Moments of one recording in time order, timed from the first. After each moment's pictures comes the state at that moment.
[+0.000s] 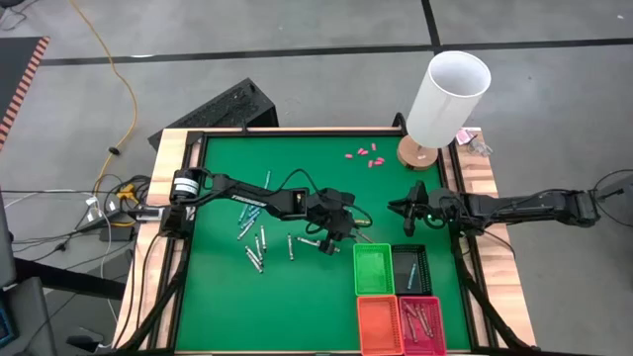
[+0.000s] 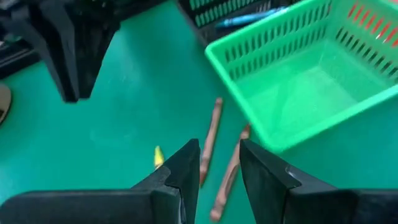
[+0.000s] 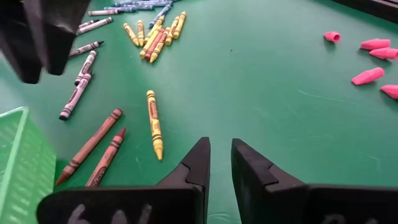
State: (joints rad) left arm 0.02 2.03 1.34 0.16 0.17 0.41; right arm -0.12 0.51 0.02 0.01 0.19 0.28
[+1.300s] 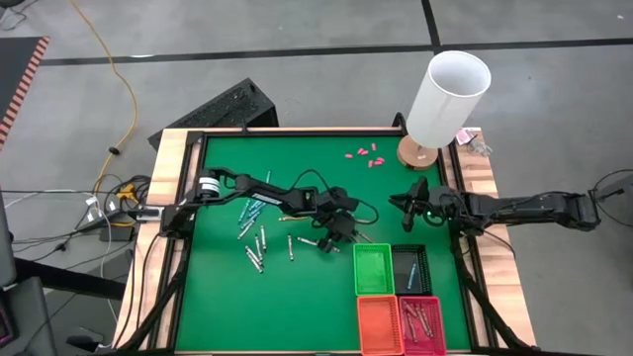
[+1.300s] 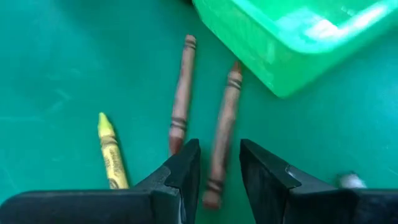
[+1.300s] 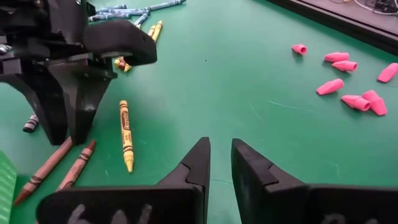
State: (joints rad) left arm 0.08 2.23 1.40 0.18 0.36 0.51; right arm -0.16 0.51 0.02 0.03 0.23 0.24
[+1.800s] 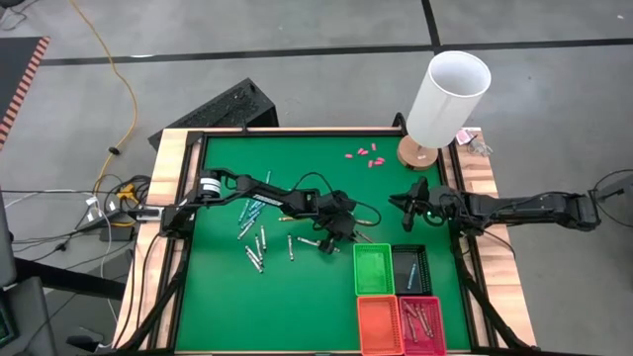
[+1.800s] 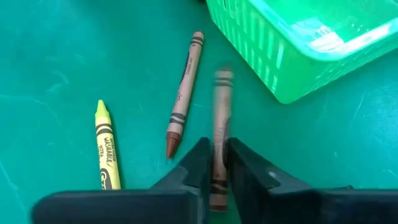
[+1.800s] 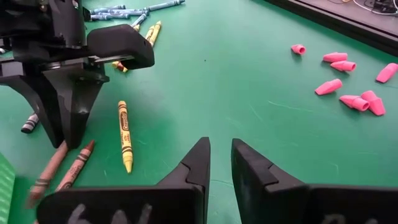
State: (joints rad) left arm 0.09 2.24 1.41 0.03 0.32 0.47; right arm -0.17 0.51 0.02 0.04 0.23 0.24
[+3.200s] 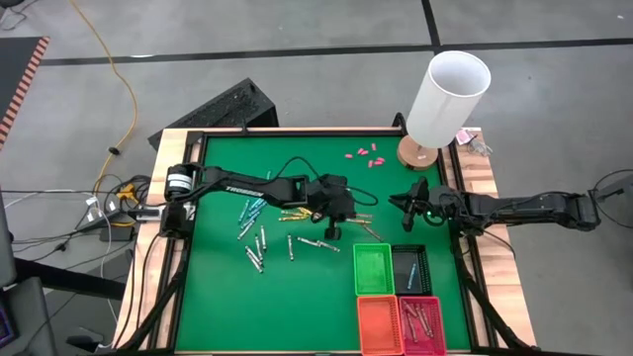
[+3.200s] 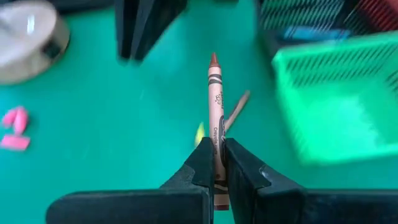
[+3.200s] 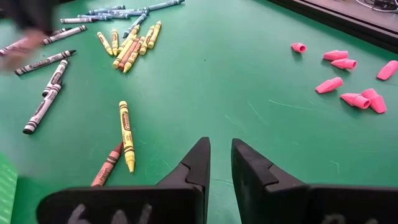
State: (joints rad) left arm 0.06 1.98 1.42 0.01 0.08 0.17; right arm -0.17 0.51 0.02 0.04 0.23 0.25
